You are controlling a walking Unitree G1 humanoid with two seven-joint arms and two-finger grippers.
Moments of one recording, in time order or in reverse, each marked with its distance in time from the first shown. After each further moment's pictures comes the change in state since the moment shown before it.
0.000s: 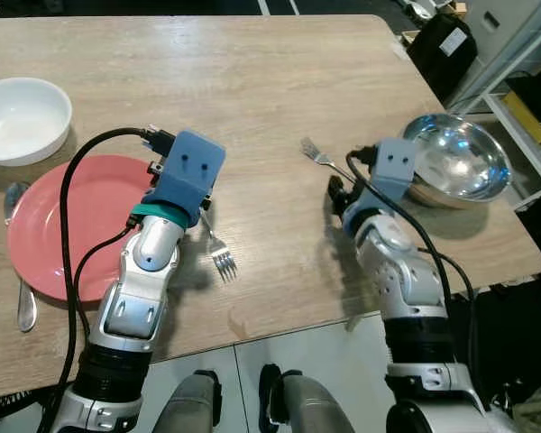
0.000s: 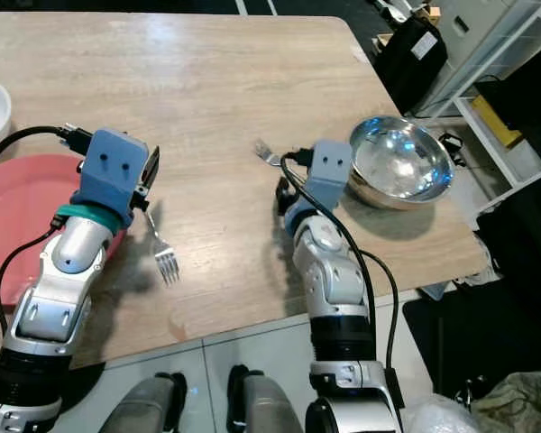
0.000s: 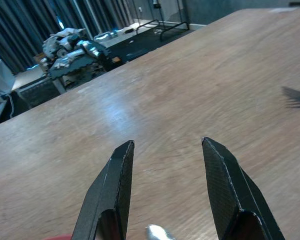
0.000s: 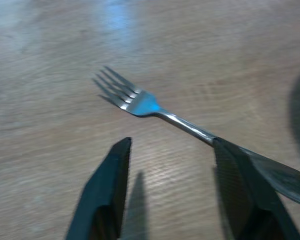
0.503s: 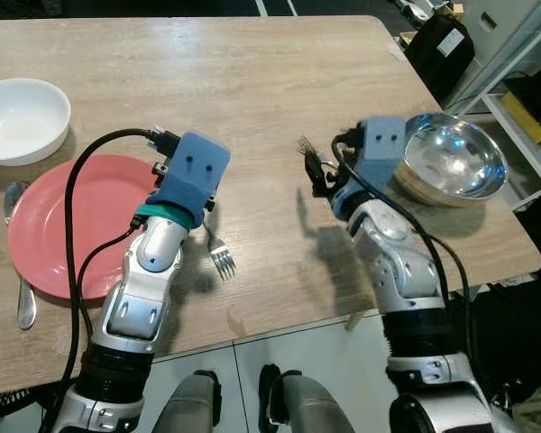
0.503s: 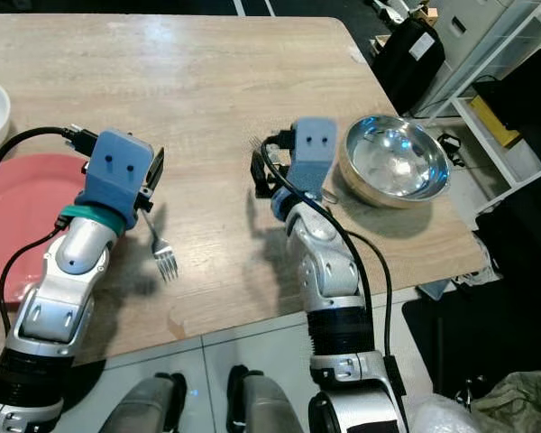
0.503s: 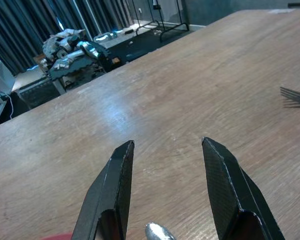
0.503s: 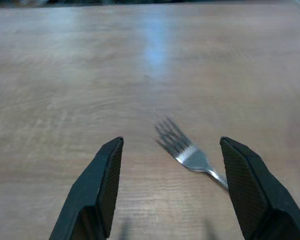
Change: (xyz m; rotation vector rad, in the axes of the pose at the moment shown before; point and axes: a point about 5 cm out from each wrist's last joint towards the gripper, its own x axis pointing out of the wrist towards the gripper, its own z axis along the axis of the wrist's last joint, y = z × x) left arm 0.000 -0.001 0.001 -0.001 -0.002 -0.003; right arm 0.005 0.013 0.022 -0.237 -0.157 0.210
